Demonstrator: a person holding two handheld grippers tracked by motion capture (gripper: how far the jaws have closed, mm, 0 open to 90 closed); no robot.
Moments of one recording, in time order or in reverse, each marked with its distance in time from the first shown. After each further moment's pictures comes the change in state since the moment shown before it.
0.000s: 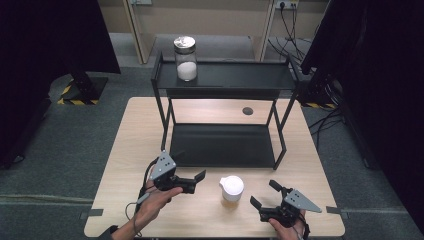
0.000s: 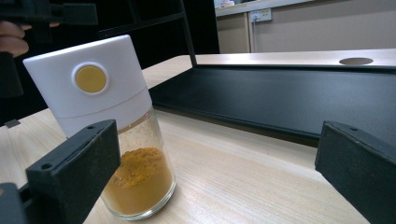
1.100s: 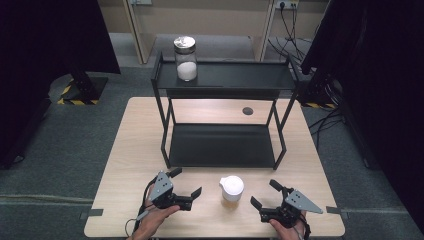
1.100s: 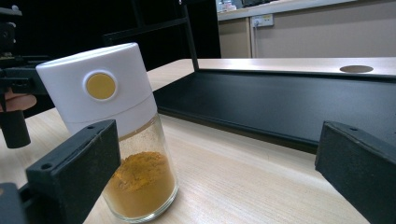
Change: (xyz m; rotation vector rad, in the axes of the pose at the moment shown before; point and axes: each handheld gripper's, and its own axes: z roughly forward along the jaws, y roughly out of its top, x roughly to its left) left arm -0.004 -0.065 -0.012 -0.012 0.013 -0.004; right arm 0.001 0.002 -0.002 -0.012 0.006 -0.017
